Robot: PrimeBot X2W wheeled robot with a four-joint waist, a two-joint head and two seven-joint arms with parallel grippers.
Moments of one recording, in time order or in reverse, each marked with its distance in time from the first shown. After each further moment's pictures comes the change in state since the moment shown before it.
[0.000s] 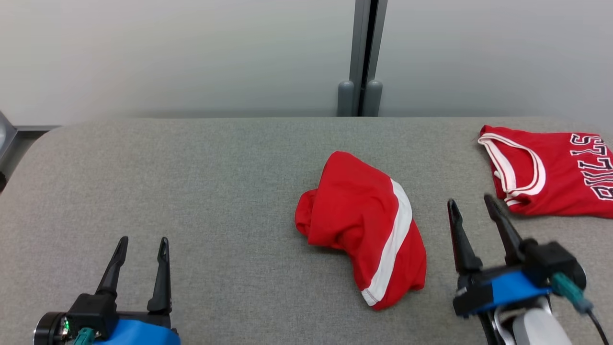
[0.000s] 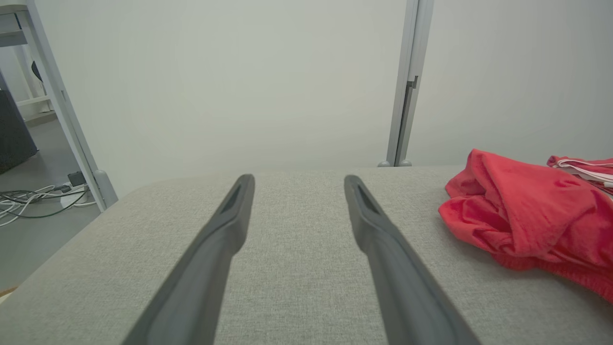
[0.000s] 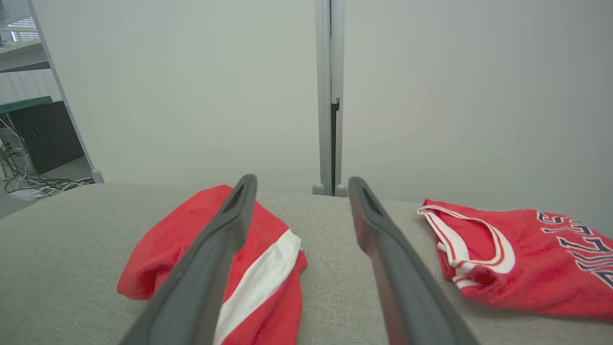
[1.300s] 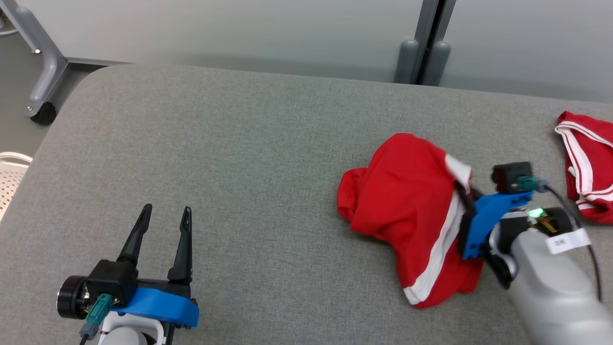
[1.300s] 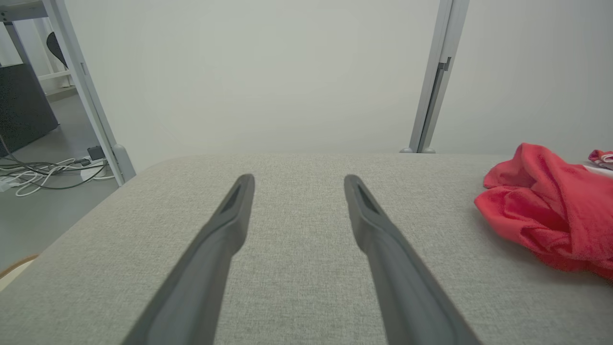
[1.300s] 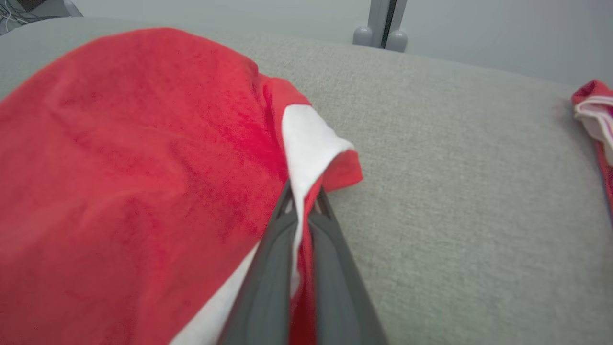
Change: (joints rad) left arm -0.132 -0.017 -0.073 0.058 -0.023 -0.008 0.000; right arm -0.547 -0.113 0.193 0.792 0.166 0.000 0.231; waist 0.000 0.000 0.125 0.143
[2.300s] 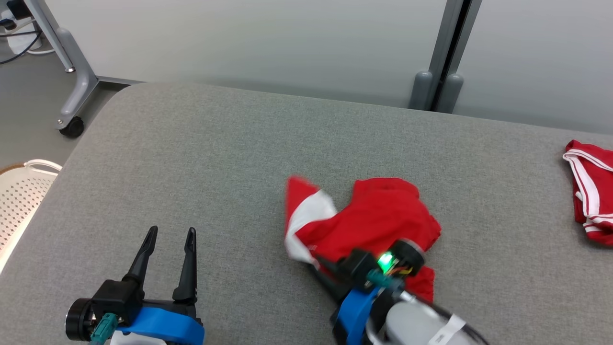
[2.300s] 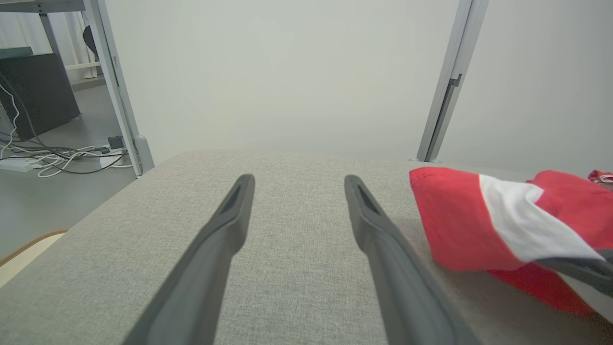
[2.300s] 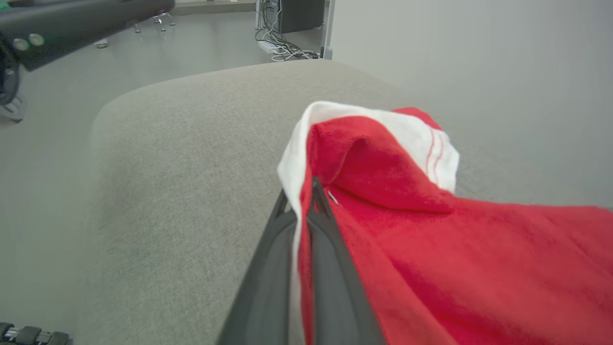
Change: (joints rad) left arm 0.069 -0.017 0.000 -0.008 -0.026 0.000 0.000; right arm 0.139 0.114 0.560 -0.283 -0.026 0.000 -0.216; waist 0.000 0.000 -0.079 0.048
